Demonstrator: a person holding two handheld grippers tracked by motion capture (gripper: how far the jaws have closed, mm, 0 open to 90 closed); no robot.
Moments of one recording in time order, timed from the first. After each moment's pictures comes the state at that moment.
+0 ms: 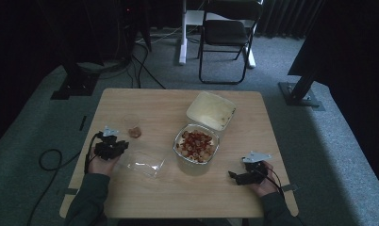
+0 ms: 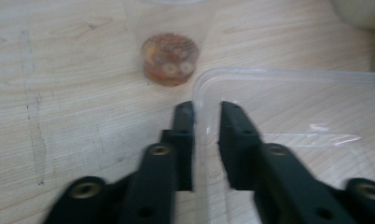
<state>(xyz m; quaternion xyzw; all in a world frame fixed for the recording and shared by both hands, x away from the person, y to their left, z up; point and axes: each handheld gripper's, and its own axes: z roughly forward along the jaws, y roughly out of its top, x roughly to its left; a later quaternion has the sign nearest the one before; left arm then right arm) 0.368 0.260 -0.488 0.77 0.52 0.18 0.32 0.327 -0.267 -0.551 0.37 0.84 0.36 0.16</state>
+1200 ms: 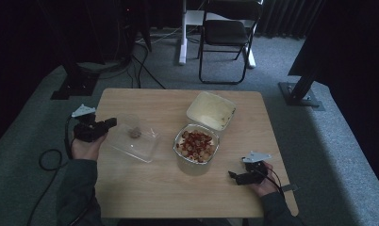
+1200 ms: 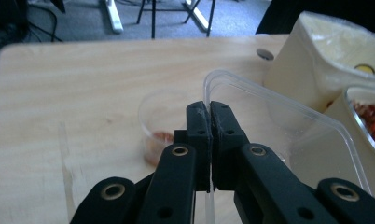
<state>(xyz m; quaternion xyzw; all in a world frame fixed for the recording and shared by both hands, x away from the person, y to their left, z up) 0.365 0.287 -0.384 0.71 0.51 0.19 0.45 0.327 -0.267 -0.551 0.37 0.84 0.36 0.16</state>
